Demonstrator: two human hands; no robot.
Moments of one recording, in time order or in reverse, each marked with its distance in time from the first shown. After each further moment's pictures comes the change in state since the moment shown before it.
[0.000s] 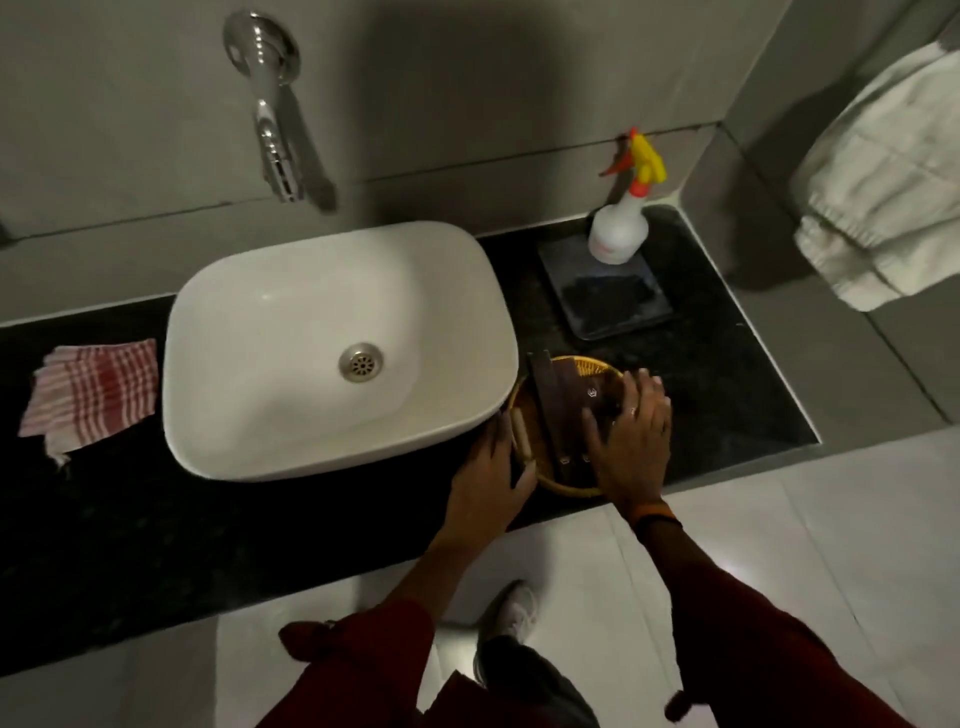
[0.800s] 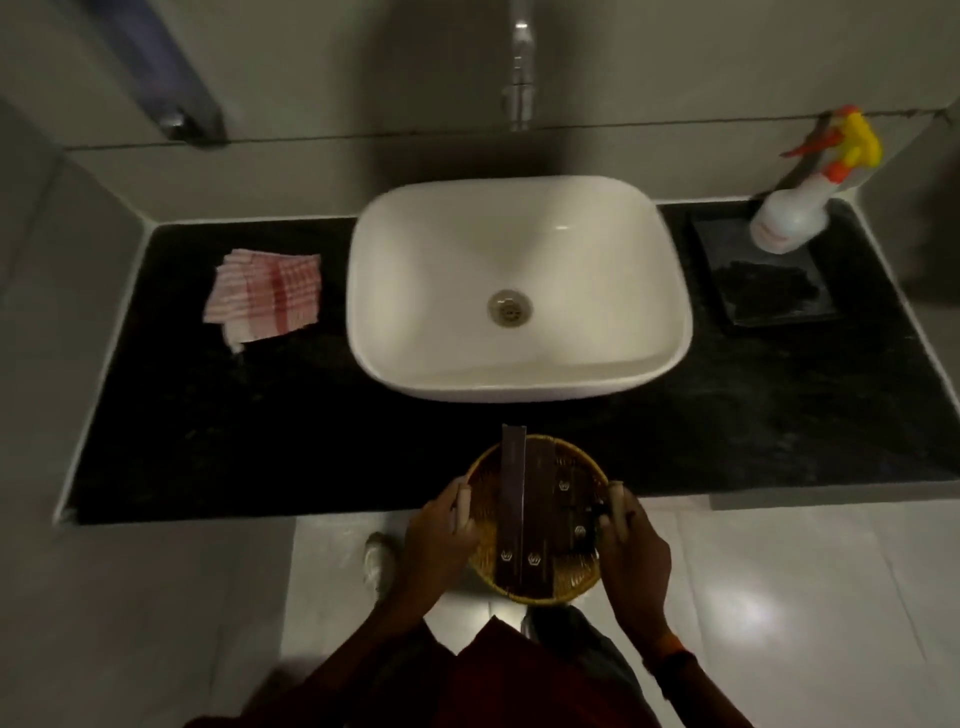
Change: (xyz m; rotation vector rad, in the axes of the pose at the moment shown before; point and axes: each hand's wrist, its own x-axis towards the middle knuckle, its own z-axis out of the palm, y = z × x) left_hand -0.180 -0.159 -0.076 -0.520 -0.037 -0.559; right_hand -0.203 -0.138 0.001 0.353 -0.360 0.176
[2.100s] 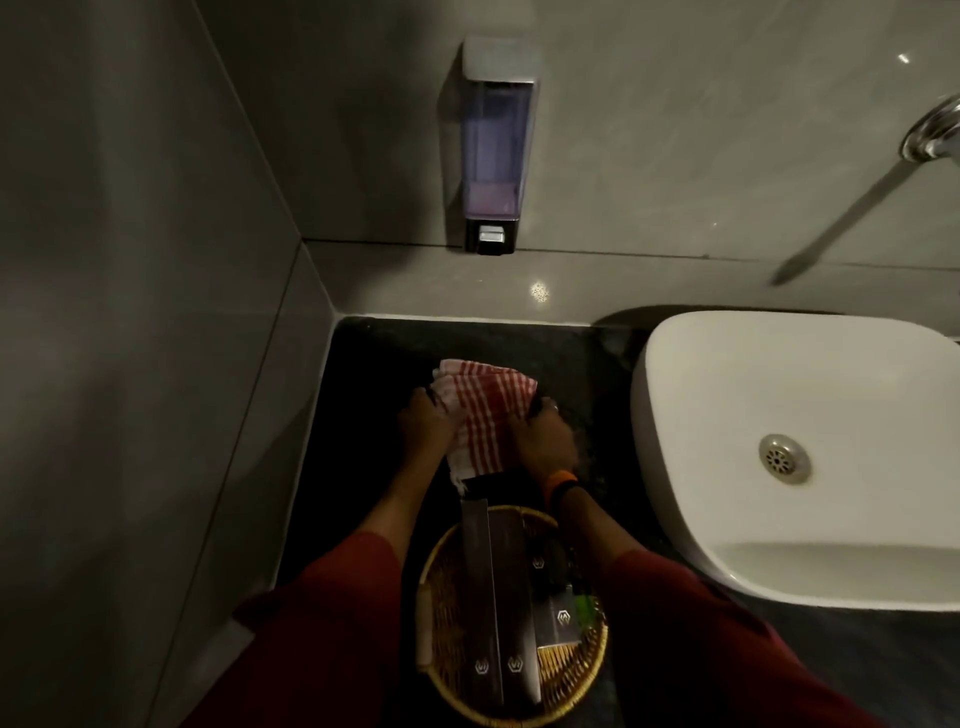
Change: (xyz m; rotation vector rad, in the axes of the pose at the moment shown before) left_hand 0.319 -0.089 -0.376 -0.100 0.260 -0.256; right_hand 0.139 -0.417 0.362 -0.064 -0.239 0.044
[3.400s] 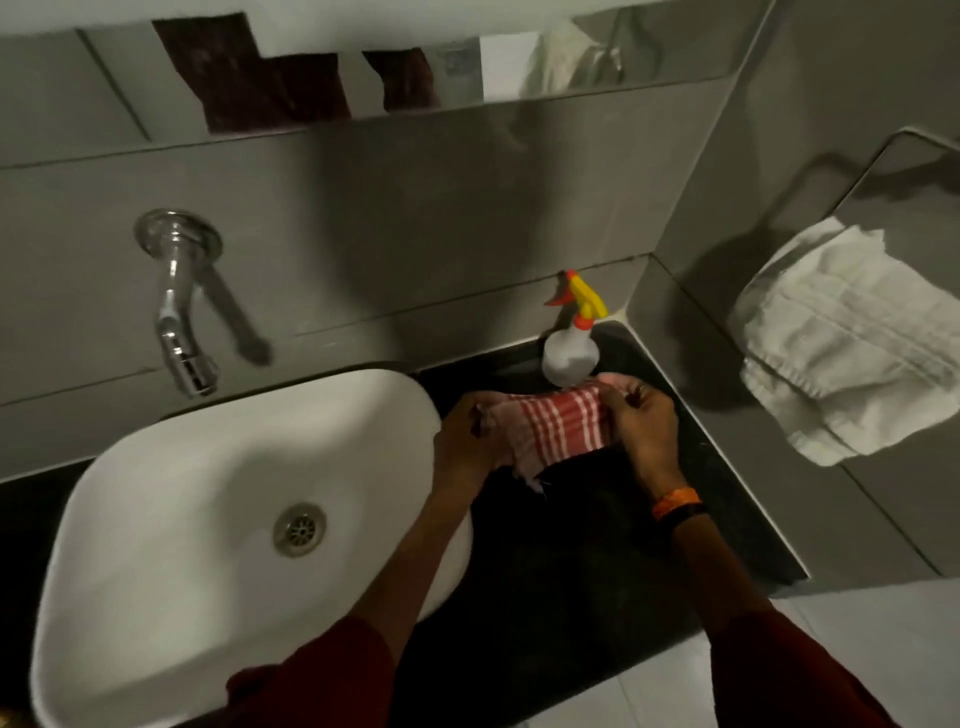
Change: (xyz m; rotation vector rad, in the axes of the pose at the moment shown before) left_hand -0.341 0.360 0.489 -0.166 -0.373 0.560; right_hand 0.090 0.427 -0.617 0.593 0.495 0.014
